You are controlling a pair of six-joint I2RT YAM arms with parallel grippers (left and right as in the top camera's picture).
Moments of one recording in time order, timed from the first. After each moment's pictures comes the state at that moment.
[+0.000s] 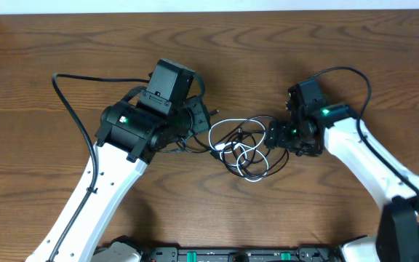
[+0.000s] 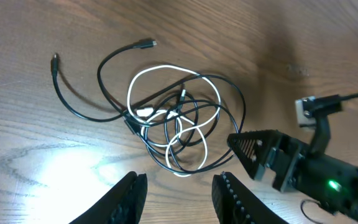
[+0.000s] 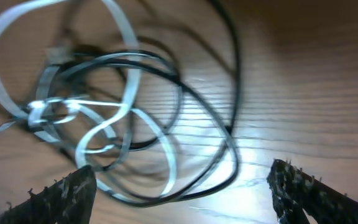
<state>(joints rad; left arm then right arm) -0.48 1.36 1.45 -1.11 0.12 -0.79 0.33 1.60 1.05 -0.82 -0.19 0.51</state>
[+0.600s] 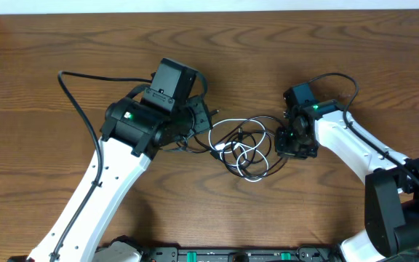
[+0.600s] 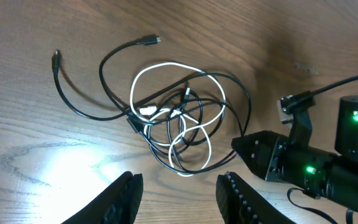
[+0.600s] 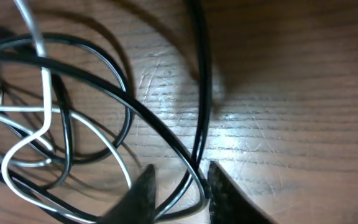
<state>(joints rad) -0.48 1.39 1.45 -1.11 0.12 -0.79 0.32 1.73 1.05 -0.83 -0.18 0.46</state>
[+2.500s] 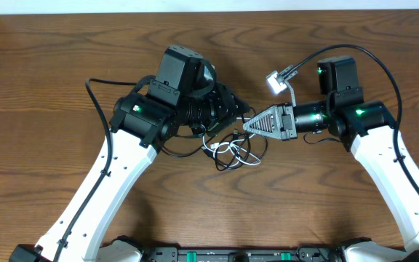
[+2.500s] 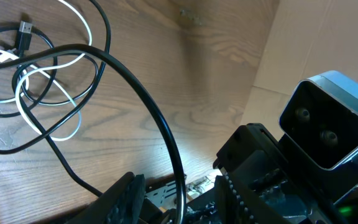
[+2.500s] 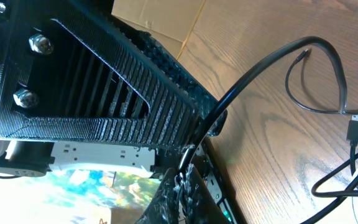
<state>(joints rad) -0.48 1.43 1.44 -0.87 0.58 -1.04 0.26 1.42 1.15 -0.65 -1.25 0.25</state>
